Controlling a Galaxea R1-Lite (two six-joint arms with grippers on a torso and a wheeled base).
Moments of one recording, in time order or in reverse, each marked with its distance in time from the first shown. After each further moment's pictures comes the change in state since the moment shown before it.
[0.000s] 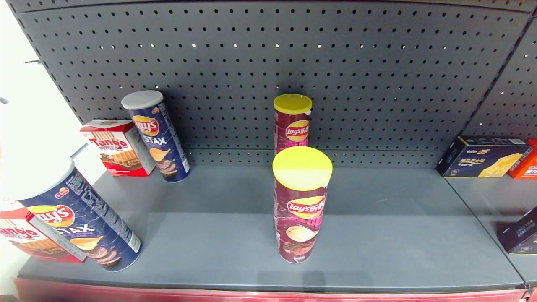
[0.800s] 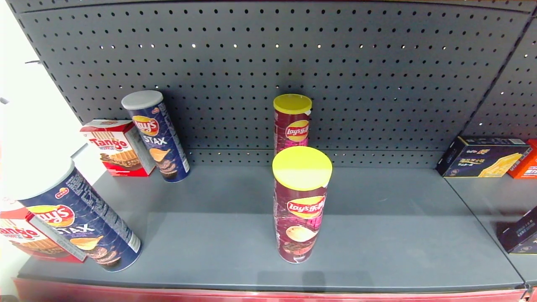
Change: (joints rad) left arm 0.001 0.000 0.000 0.000 0.004 -0.026; right arm -0.003 -0.043 0.011 0.024 -0.050 0.028
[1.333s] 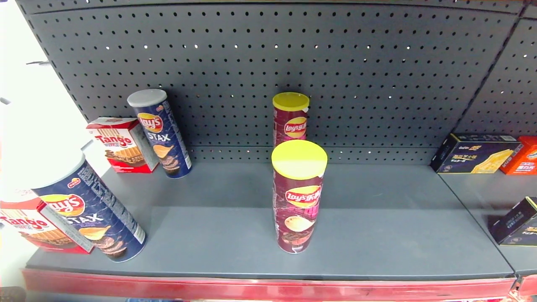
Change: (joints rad) left arm 0.000 0.000 0.000 -0.002 0.004 -0.011; right arm 0.000 0.000 0.000 0.000 0.020 -0.001
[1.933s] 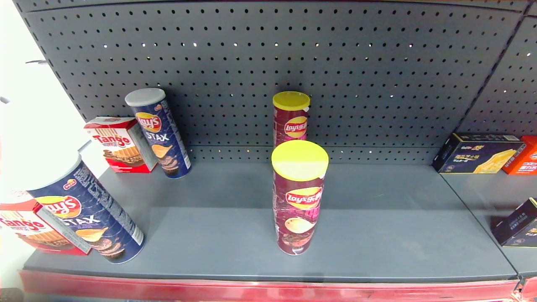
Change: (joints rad) left arm 0.000 0.000 0.000 0.000 0.001 0.001; right arm 0.000 0.000 0.000 0.000 0.000 0.004
